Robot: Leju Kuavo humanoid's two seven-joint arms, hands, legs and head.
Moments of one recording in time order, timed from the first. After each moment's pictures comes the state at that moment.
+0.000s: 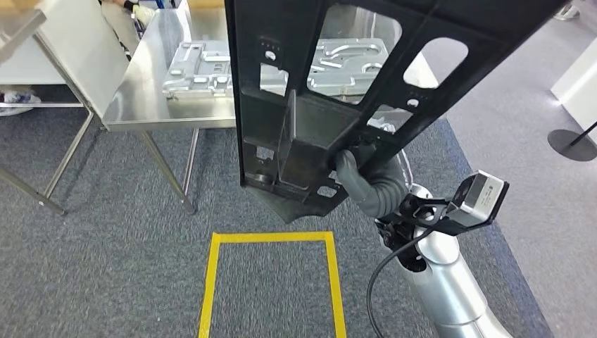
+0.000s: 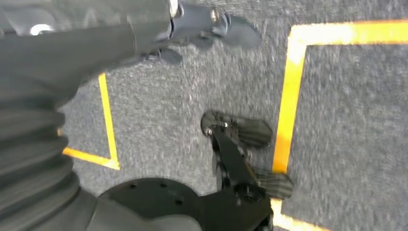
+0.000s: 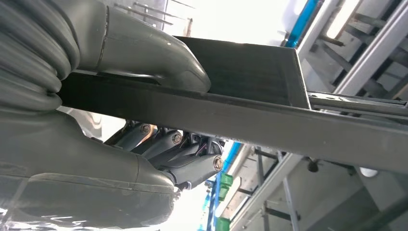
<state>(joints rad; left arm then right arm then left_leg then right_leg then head) -0.08 -0.06 1.30 -0.22 -0.90 0.01 -0.30 -0.50 -0.07 0.45 -1.76 -0.24 0.16 -0.54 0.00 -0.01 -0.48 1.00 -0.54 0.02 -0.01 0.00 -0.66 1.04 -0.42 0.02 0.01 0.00</state>
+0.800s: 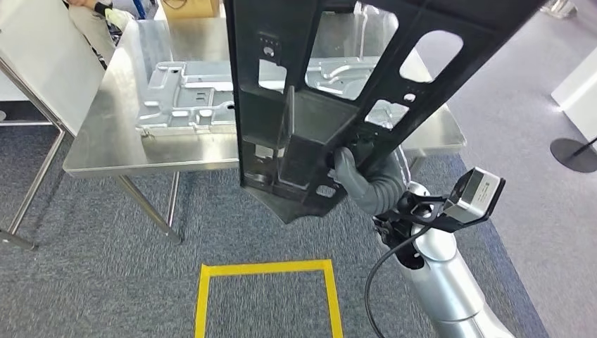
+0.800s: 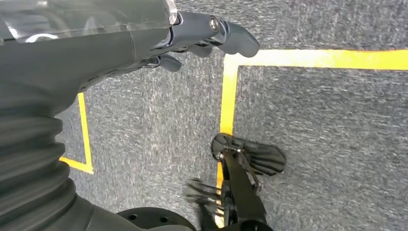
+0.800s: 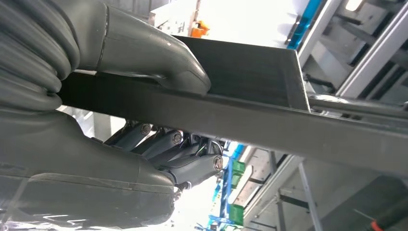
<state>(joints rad) -0.07 -0.06 1.30 -0.22 -0.91 0.02 -0.30 -0.50 -0.08 0.45 -1.77 -0.24 0.15 -0.54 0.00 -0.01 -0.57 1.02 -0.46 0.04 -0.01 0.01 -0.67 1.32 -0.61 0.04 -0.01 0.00</state>
